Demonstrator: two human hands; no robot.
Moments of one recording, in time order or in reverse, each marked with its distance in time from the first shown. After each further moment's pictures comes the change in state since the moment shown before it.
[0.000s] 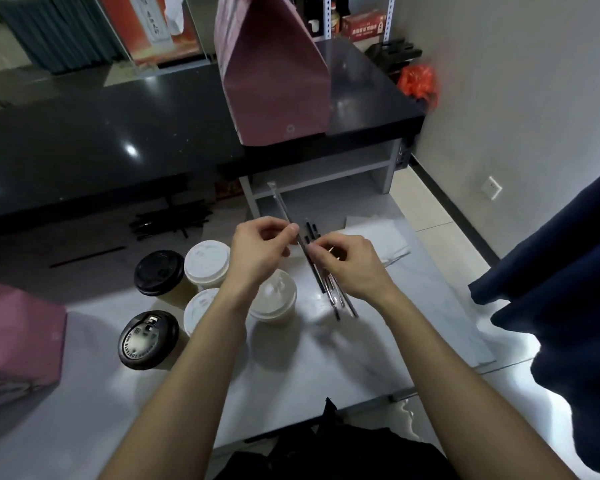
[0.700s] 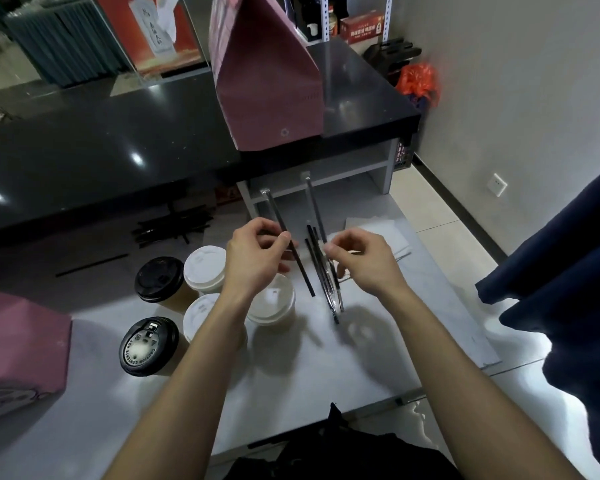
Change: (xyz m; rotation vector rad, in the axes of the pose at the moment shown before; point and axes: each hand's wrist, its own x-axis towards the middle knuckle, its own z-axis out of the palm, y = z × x) left_hand 0.000 -0.007 0.004 -0.020 0.001 -0.002; right_hand 0.001 0.011 -0.020 0.169 0.090 0.166
